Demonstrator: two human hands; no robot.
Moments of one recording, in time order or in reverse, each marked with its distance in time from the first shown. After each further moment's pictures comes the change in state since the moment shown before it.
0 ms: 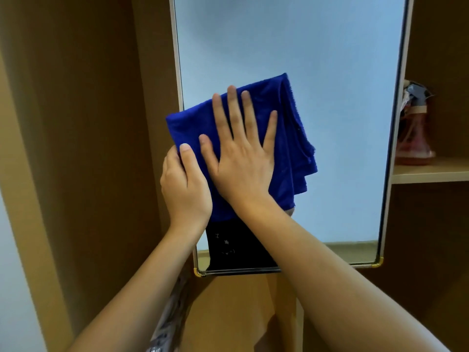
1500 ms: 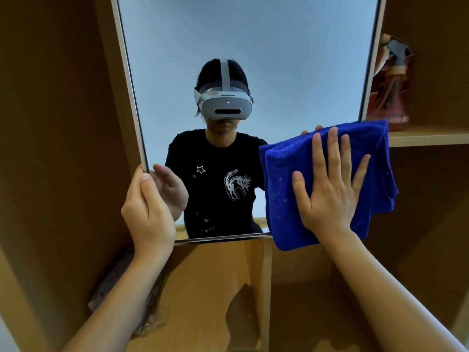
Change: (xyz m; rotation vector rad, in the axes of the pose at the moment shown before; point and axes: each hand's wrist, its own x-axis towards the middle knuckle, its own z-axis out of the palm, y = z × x) left_hand -0.074 -0.063 -0.014 0.005 -0.017 -0.146; right_hand -0.135 0.176 -0.021 -0.085 -0.071 0.152
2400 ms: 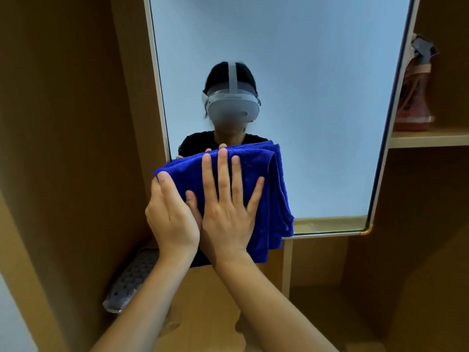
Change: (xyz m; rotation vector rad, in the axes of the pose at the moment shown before) left_hand -0.007 0.014 0.000 -0.105 0.028 -0.046; right_hand -0.037 -0.195 0.039 0.058 -0.009 -0.041
